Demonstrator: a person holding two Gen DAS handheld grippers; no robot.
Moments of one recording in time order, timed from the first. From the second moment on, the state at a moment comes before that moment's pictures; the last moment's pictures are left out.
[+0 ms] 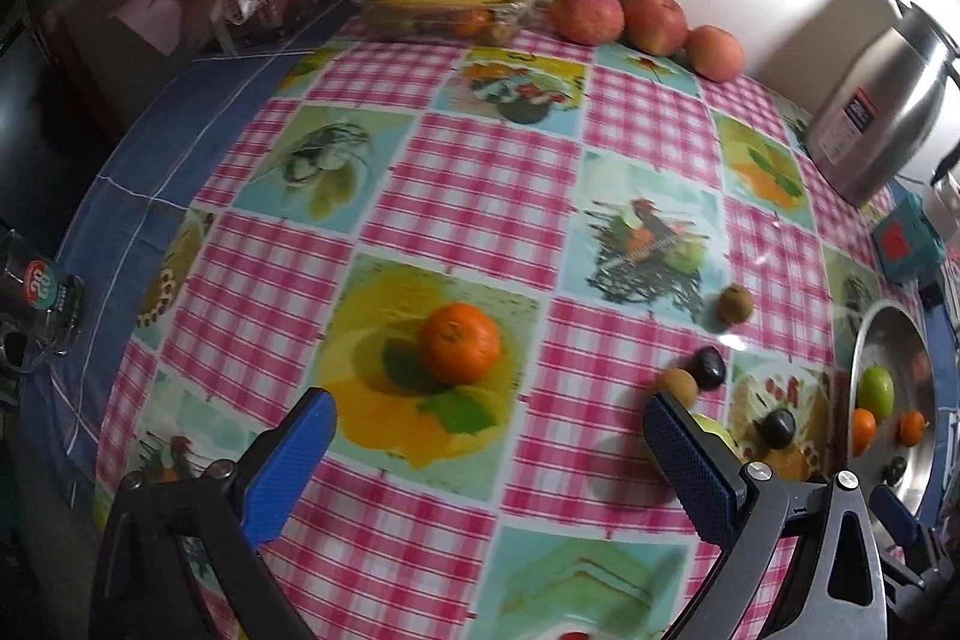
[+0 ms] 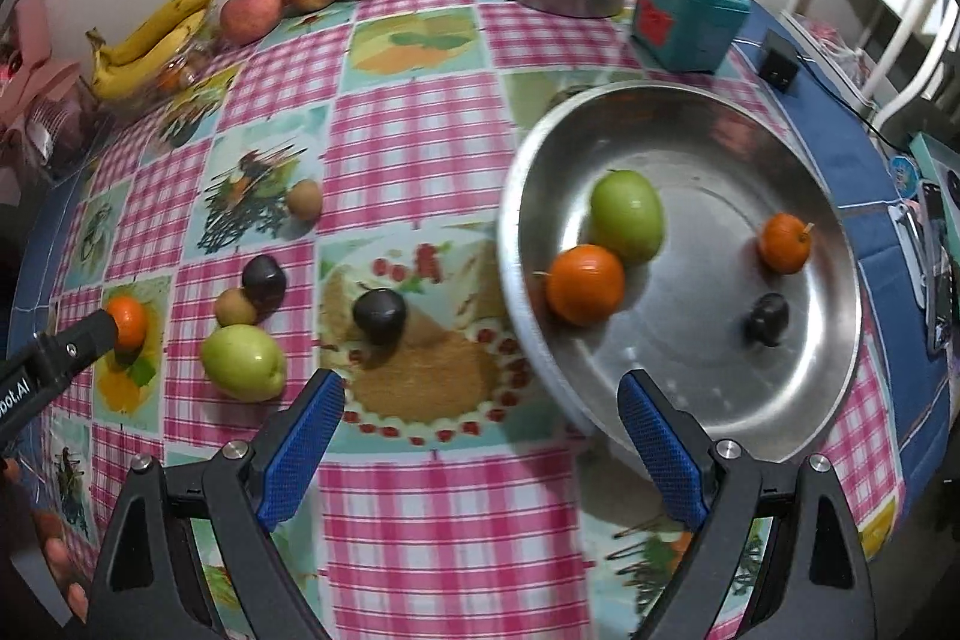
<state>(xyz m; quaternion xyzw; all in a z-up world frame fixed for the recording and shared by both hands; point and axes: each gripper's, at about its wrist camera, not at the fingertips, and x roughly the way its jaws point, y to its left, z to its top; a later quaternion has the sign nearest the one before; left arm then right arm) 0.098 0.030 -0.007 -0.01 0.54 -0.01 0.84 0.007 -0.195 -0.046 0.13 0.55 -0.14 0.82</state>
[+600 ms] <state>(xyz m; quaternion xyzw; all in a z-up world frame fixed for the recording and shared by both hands) 0.122 0.062 -0.023 -0.02 0.55 -0.01 0.83 0.037 -0.143 -0.053 0.16 0.55 -0.08 0.82</state>
